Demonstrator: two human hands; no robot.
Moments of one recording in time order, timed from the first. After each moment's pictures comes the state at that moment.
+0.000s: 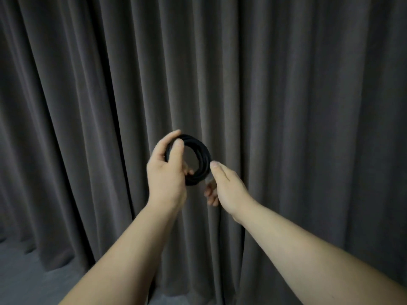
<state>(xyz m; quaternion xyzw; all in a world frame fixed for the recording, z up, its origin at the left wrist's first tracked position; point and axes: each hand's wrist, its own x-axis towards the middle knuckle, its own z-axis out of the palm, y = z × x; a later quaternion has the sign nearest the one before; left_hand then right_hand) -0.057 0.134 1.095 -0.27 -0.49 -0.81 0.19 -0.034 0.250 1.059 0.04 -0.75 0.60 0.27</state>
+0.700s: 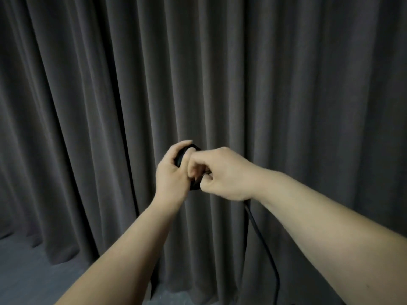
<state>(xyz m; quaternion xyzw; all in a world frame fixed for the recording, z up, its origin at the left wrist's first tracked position) -0.073 0.124 1.079 -0.28 -0.63 -0.70 0.20 0.003 0.237 1.123 0.22 -0.93 0.17 0.24</state>
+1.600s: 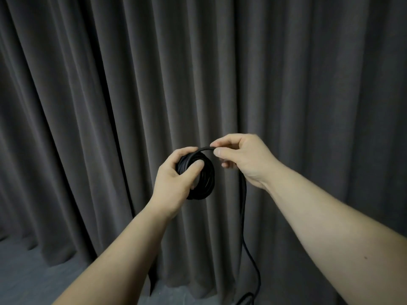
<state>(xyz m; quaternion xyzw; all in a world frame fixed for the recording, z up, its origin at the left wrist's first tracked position) -0.070 0.133 1.065 -0.34 -0.64 -0.68 0.13 -0.013 0.290 1.105 0.09 -0.74 0.61 0.28</state>
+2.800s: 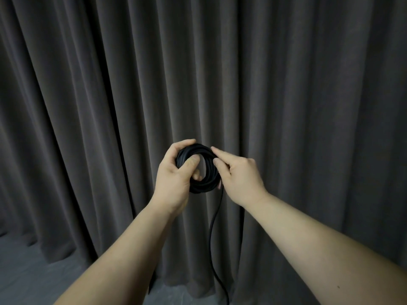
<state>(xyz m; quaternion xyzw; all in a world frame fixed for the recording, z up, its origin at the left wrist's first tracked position) -0.064 0.134 1.069 -0.35 -0.53 -0.77 0.07 -0.023 0.275 1.059 0.06 -0.82 0.32 0.46</state>
